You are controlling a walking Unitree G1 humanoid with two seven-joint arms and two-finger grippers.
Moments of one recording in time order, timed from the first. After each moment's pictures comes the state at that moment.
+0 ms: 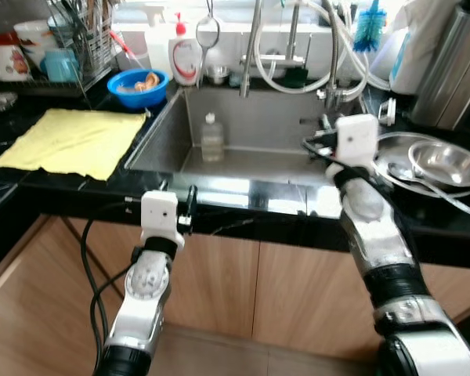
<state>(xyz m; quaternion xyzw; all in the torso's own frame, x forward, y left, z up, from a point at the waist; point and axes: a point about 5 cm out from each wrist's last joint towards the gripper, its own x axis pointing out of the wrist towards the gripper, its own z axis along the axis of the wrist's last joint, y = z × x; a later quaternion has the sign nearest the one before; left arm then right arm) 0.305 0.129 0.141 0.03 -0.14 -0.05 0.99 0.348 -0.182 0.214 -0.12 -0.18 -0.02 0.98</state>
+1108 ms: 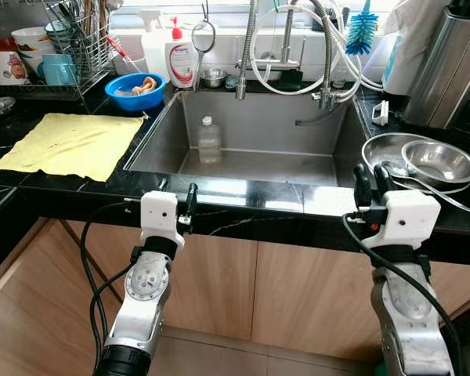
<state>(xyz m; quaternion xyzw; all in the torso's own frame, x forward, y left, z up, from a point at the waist) 0.304 0.129 0.143 0.04 -0.16 -0.05 0.99 0.270 -0.179 0.175 -0.09 -0.17 -0.02 0.98</state>
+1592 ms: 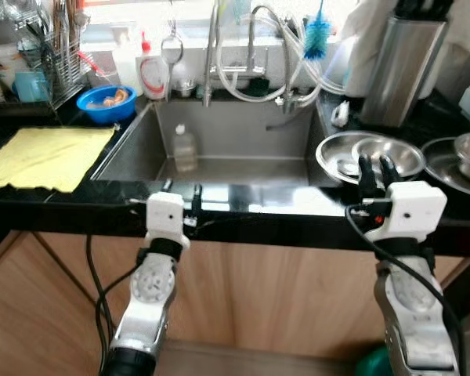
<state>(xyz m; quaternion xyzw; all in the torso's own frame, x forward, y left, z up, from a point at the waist) 0.303 0.121 0.146 0.04 -0.17 -0.06 0.98 0.272 -0.180 0.187 -0.10 -0.19 -0.02 0.98</state>
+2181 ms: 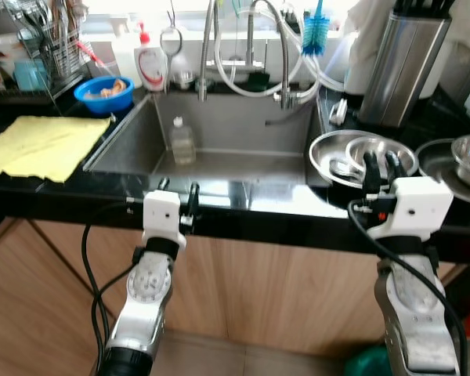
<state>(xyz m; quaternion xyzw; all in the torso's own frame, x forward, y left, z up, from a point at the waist) 0.303 0.127 0.144 0.04 -0.16 -0.05 0.98 0.264 -0.180 0.189 -0.08 -0.19 -0.04 0.98</state>
